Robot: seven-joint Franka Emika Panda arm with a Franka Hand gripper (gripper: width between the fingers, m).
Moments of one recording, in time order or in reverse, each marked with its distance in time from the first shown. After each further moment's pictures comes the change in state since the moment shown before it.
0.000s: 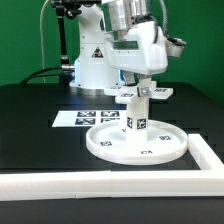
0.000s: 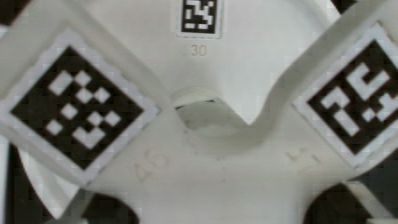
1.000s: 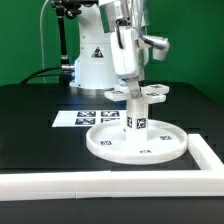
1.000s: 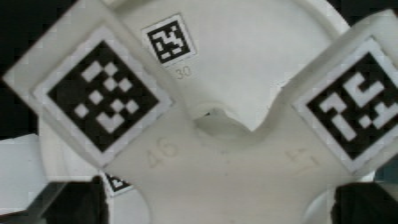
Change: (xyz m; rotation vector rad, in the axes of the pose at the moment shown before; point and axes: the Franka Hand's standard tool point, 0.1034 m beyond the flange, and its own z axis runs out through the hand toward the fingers) arm -0.007 0.001 -0.010 0.001 -0.062 0.399
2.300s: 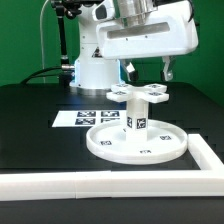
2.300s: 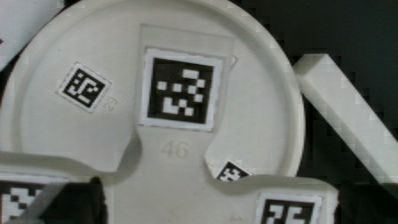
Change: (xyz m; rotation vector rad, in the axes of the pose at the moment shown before) arm -0.019 0.000 -0.012 -0.055 -0.021 -1.000
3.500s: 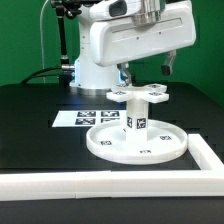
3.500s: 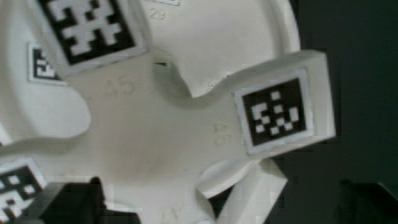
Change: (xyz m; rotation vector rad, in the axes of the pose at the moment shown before) arm -0.002 0.002 -0.001 -0.057 -0.030 -1.225
